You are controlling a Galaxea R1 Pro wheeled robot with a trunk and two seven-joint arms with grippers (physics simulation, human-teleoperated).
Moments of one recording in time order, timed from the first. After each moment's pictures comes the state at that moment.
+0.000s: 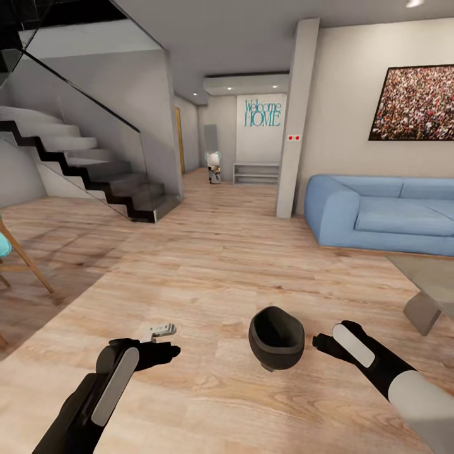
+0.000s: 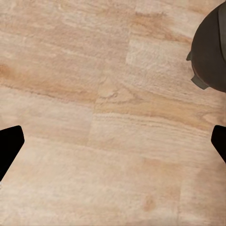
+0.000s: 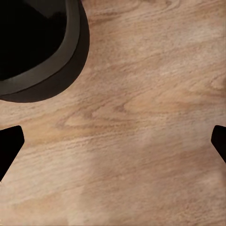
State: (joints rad) left arm -0.39 0.07 -0.17 -1.37 0.56 0.99 0.33; right arm -0.75 -0.33 0.62 -0.71 -1.25 0.59 -0.63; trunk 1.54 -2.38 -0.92
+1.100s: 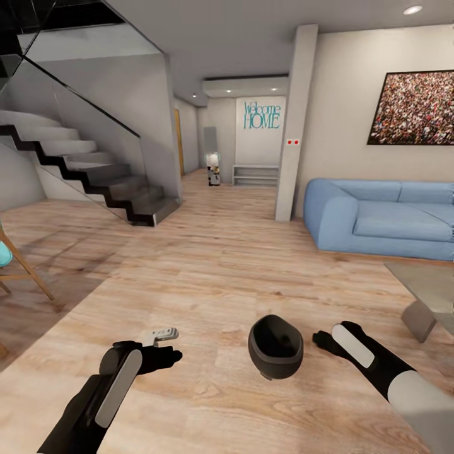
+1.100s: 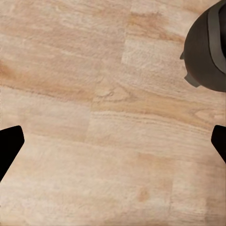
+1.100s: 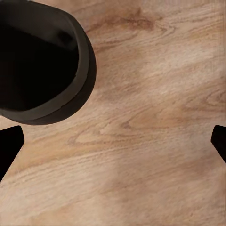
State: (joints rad) left arm -0.39 0.06 -0.18 -1.33 0.56 0.99 0.33; right arm -0.75 -0.33 0.62 -0.71 -1.25 0.51 -0.62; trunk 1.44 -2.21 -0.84
